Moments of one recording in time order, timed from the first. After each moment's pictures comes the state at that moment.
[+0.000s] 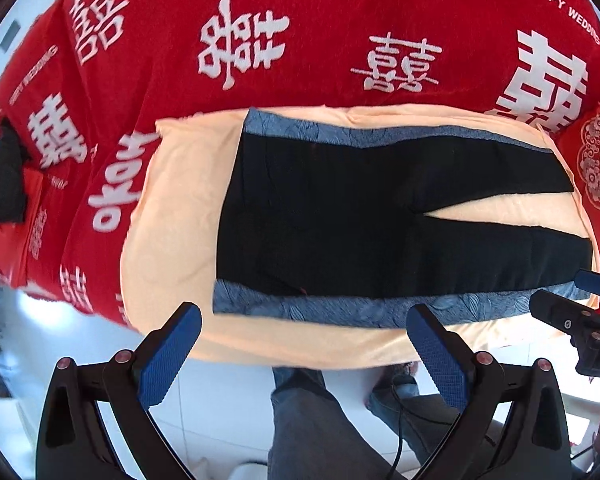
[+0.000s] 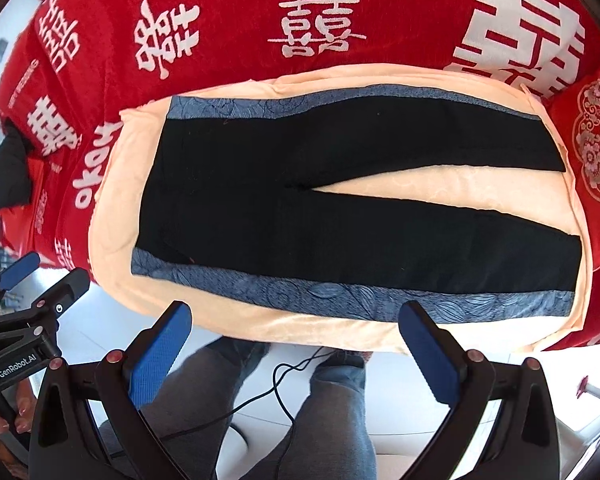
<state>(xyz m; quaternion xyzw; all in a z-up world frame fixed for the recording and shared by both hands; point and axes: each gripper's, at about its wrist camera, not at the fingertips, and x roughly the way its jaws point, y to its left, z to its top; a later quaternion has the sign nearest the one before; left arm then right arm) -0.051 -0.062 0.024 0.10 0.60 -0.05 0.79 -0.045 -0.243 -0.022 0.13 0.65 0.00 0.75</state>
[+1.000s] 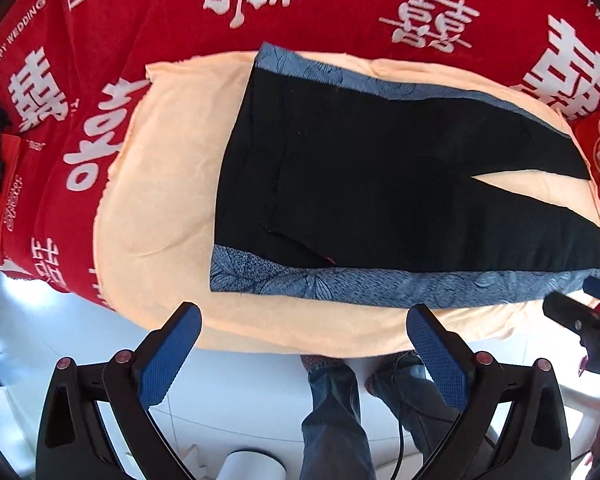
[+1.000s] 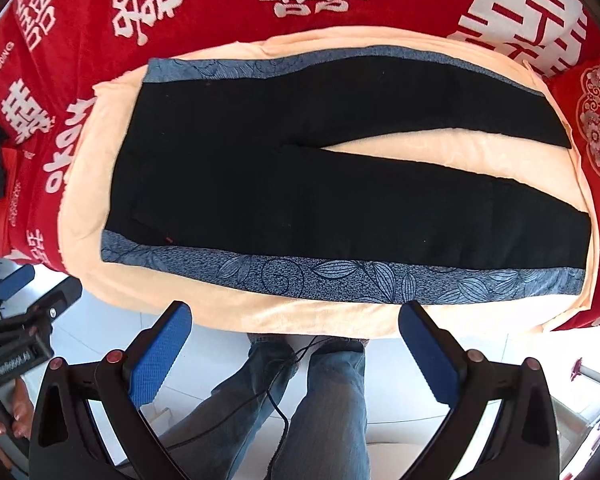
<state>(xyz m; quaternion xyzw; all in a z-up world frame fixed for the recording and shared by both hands) -0.028 -0.005 -0.069 0.07 0.65 -0.06 0.76 -0.049 -0.205 -0.086 0.11 0.67 -0.04 0.73</state>
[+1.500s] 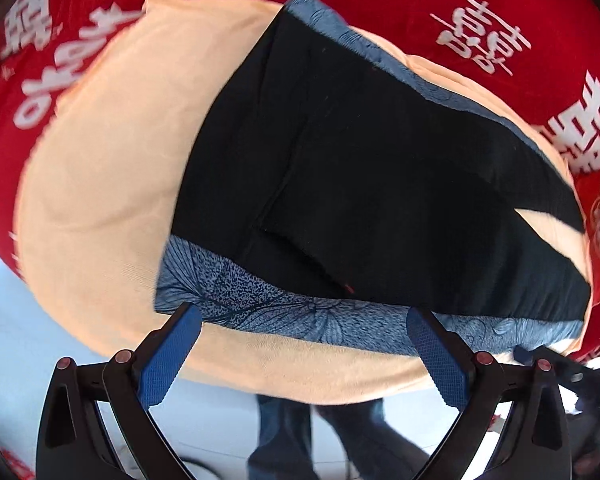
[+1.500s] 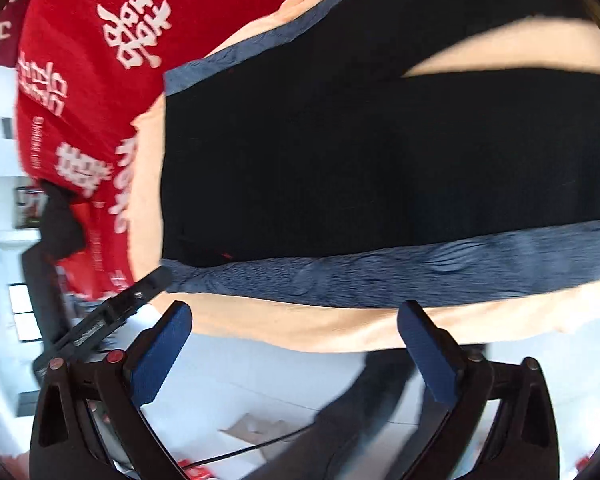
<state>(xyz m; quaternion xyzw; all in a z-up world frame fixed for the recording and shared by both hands) -0.009 0.037 -0.168 -0.07 0.65 -0.08 0.75 -0.057 -0.207 -0.192 0.35 0.63 0.07 0.69</state>
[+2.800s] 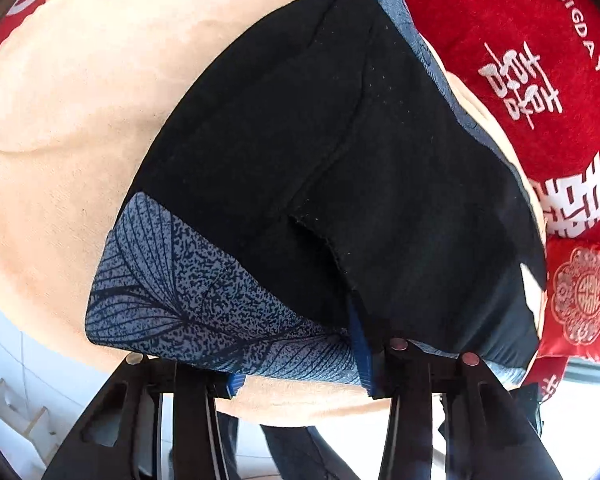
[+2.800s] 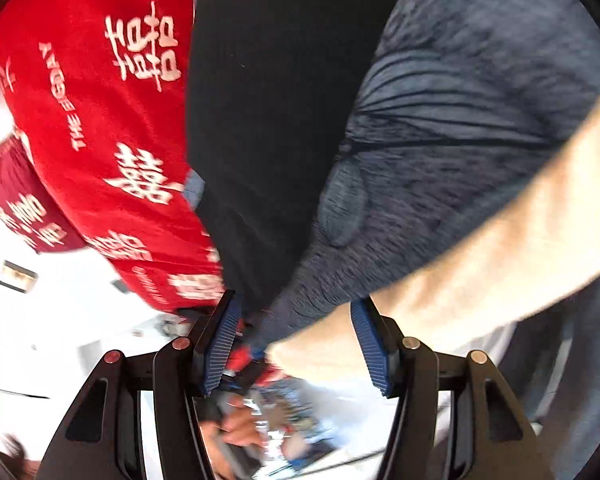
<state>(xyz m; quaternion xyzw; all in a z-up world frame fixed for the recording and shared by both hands) 0.005 0.059 -0.231 -0.21 0.67 -0.08 0.70 -0.142 -0.270 -0.301 0.66 0.47 0.05 0.59</state>
